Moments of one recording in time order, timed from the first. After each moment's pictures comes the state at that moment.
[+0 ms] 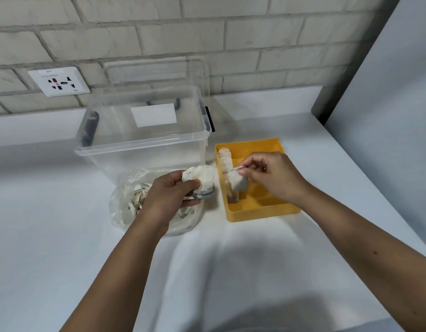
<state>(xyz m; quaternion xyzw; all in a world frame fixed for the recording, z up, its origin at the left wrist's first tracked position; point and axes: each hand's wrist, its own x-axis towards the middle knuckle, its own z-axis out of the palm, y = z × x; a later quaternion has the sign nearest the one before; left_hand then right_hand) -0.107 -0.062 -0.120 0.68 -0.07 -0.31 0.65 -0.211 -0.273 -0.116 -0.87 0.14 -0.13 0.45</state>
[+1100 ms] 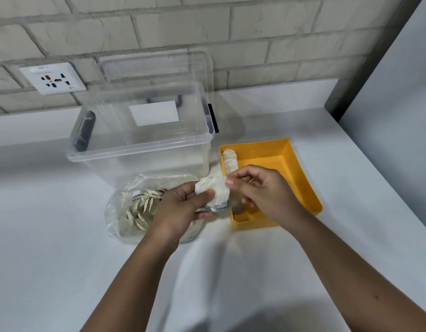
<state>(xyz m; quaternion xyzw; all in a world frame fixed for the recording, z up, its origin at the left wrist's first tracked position) -0.113 -0.078 -0.135 0.66 -0.07 -0.35 0.66 -0.199 -0.247 -0.141 -0.78 0.20 -0.13 0.58</state>
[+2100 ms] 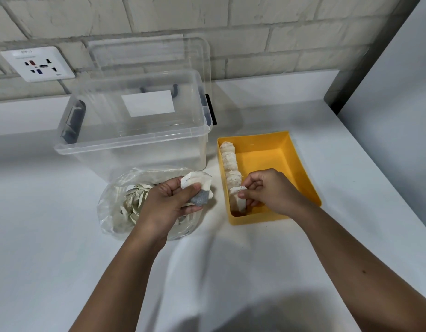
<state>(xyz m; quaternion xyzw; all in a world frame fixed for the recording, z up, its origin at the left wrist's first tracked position) -0.101 -0.067 -0.147 0.65 -0.04 -0.34 0.68 -0.199 -0.279 -0.170 -0.83 0.24 0.01 0.51</state>
